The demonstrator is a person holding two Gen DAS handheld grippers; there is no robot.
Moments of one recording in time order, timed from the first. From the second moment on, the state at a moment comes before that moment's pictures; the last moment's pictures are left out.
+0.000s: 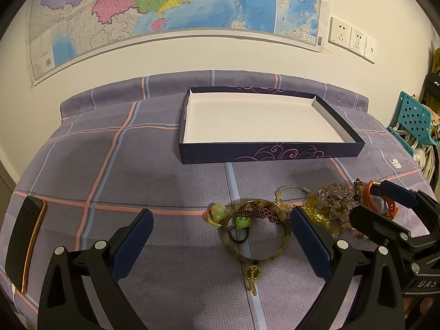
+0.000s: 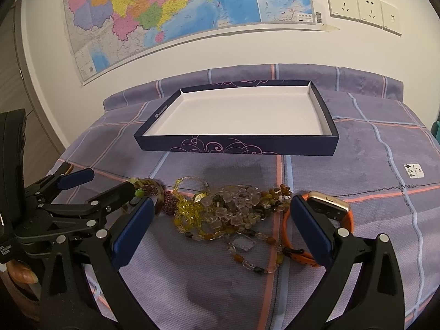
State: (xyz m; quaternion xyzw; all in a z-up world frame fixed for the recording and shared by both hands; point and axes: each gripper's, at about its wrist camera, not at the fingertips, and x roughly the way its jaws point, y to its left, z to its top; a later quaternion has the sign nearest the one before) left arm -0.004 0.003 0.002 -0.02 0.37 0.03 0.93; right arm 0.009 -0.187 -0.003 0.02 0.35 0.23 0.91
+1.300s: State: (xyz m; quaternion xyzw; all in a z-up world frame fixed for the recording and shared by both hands) left arm -0.004 0.026 -0.014 -0.02 0.40 -0.03 0.92; right arm 0.029 -0.287 -0.030 0.10 0.42 0.14 0.89
